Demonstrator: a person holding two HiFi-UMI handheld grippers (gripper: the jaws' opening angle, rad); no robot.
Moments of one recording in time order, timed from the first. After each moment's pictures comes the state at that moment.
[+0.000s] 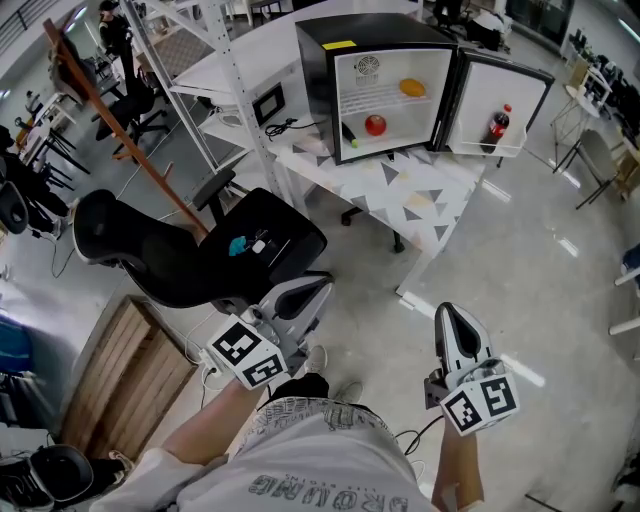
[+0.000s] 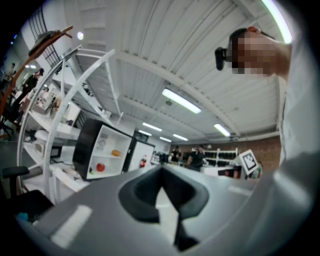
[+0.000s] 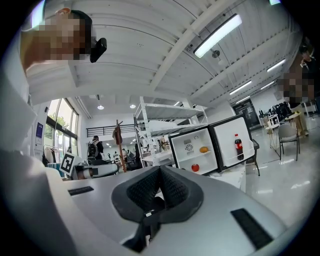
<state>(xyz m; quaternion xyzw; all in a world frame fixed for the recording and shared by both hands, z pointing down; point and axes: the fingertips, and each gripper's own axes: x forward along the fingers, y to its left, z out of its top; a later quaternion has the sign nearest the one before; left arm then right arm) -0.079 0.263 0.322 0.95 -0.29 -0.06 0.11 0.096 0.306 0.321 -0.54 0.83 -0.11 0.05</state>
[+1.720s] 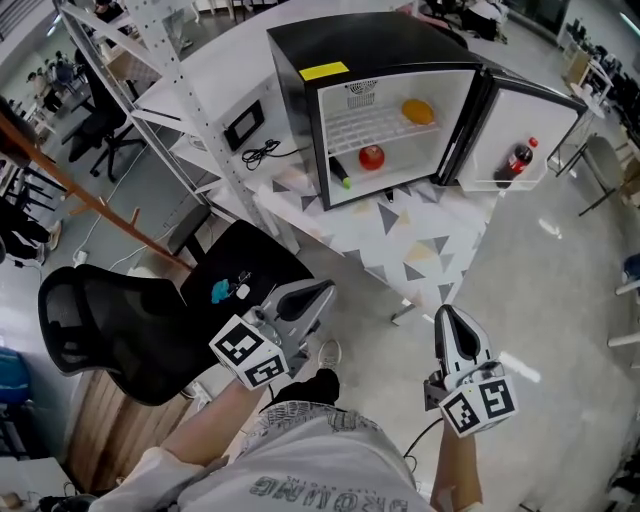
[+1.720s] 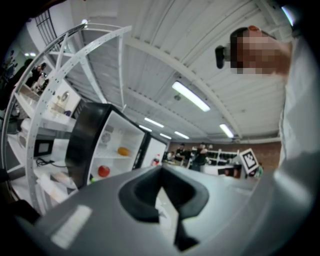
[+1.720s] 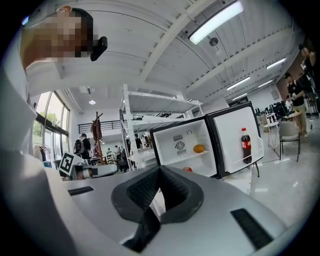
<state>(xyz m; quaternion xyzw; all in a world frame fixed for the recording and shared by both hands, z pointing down) -0.053 0.027 0.356 0.95 -0.26 -0.05 0.14 0.119 0.077 0.347 -0.56 0.81 -0.13 0.03</state>
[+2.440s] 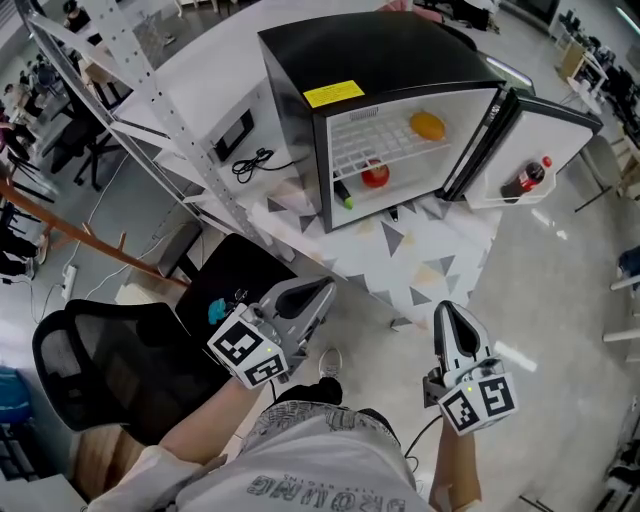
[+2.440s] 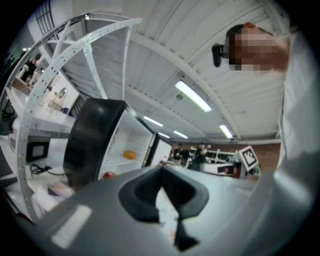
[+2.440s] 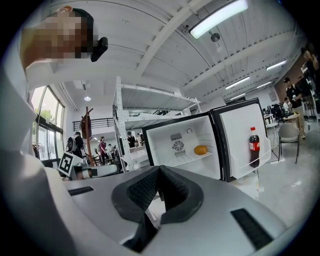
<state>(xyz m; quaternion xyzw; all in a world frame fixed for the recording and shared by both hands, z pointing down) -0.070 -0.076 0.357 0.96 -0.25 -0.05 0.15 0.096 -0.021 0.343 -0.58 0.80 -0.14 0.01</state>
